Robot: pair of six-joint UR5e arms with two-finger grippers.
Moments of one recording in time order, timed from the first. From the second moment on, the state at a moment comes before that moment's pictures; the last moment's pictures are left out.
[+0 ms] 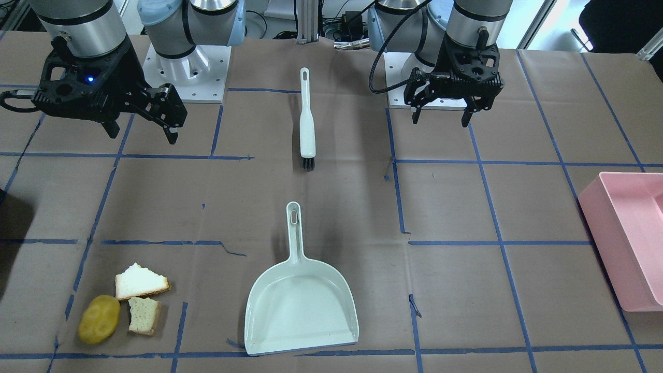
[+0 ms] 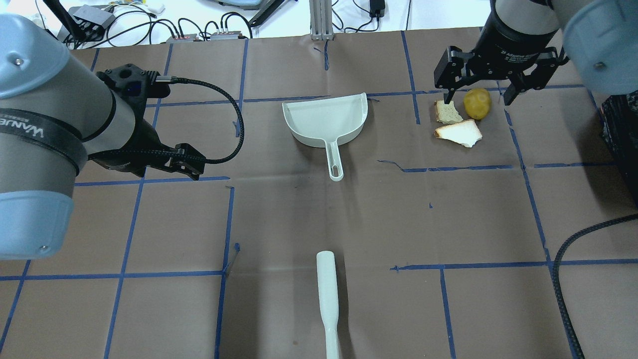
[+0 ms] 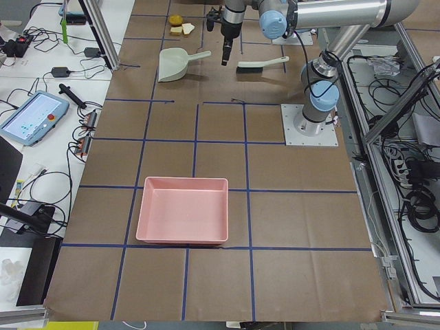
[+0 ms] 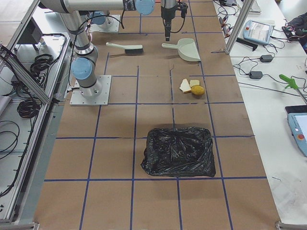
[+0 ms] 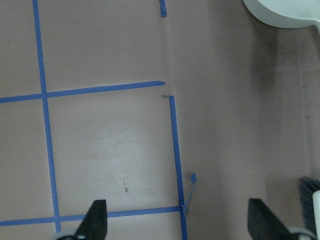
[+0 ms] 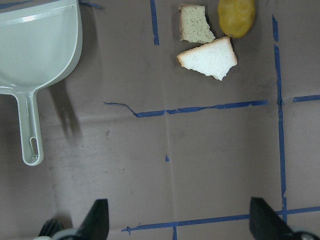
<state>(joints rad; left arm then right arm) -1.56 -1.34 -1.92 -1.32 1.59 0.11 1.57 -1.57 1.56 -1.63 -1.59 0.10</state>
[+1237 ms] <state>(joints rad) -1.56 -1.35 -1.95 -1.32 1.58 0.09 1.57 -1.57 1.56 -1.63 -1.59 0.10</state>
